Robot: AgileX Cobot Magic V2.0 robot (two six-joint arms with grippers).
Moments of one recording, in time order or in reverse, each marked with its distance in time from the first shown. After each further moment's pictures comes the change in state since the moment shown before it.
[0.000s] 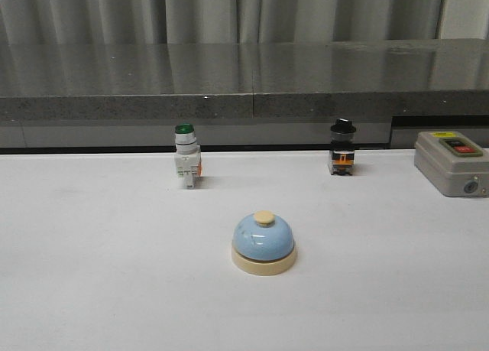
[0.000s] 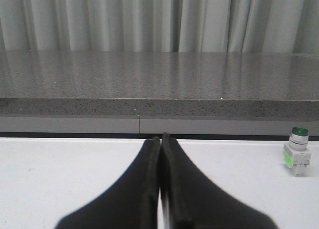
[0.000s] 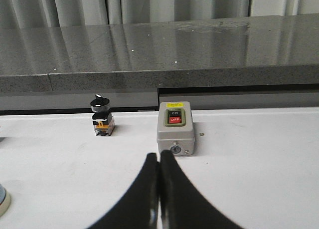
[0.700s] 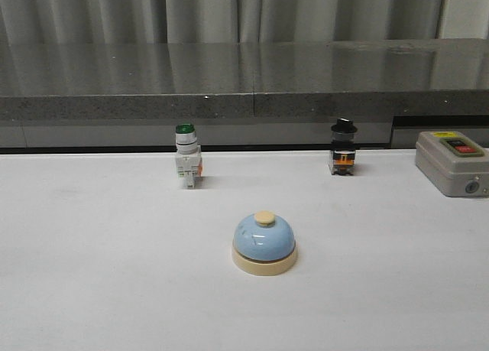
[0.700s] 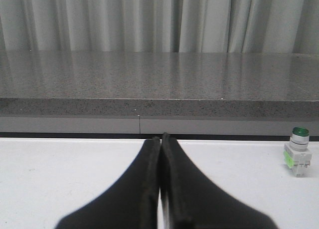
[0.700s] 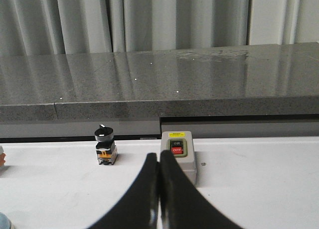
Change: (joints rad) left arm 0.000 0.000 0.000 0.000 -0.002 0.000; right arm 0.000 0.004 -0.061 0.000 -0.020 0.000
